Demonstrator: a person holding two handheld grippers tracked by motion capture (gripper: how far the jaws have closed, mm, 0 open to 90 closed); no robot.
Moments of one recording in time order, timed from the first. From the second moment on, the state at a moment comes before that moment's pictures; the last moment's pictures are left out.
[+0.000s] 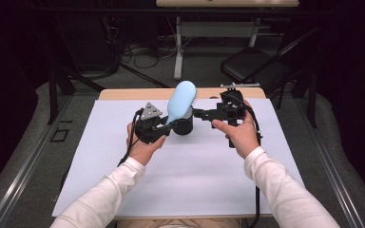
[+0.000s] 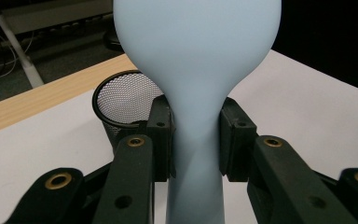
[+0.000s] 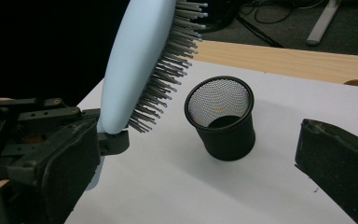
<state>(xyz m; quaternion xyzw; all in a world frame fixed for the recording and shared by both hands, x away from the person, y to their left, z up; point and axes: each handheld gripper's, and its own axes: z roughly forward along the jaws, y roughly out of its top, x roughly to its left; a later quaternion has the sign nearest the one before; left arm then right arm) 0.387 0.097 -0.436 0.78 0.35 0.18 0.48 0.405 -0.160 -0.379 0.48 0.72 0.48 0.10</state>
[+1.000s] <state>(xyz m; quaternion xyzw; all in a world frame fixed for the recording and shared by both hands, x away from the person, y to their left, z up) 0.386 0.091 -0.440 0.78 0.34 0.18 0.49 0.415 -0.148 -0.375 0.48 0.72 0.49 0.08</state>
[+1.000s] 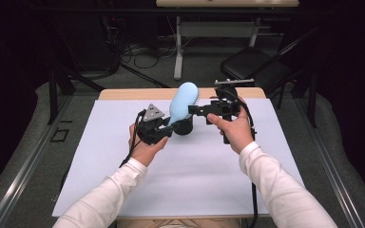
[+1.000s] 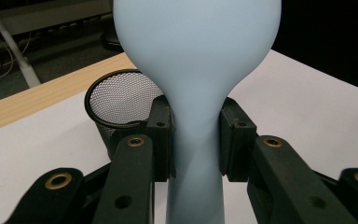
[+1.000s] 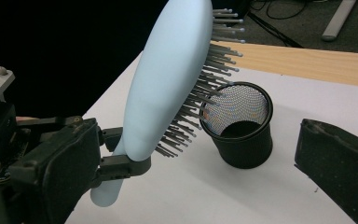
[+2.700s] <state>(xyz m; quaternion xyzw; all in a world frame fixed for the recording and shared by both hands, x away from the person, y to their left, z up) 0.371 0.067 -0.443 0.79 0.30 0.18 0.50 0.424 -0.156 -0.375 0.49 0.70 0.52 0.01</state>
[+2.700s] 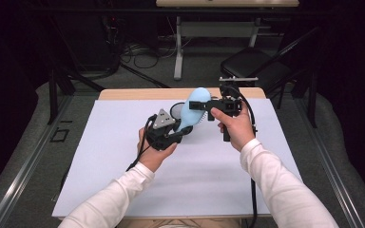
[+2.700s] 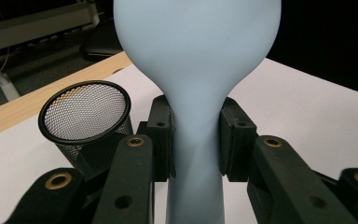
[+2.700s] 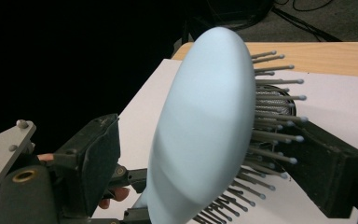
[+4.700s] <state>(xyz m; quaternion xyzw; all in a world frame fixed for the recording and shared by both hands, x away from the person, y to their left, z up) 0.365 0.062 -0.454 0.80 0.28 0.19 0.49 0.430 -0.167 -0.388 0.51 0.67 0.54 -0.04</state>
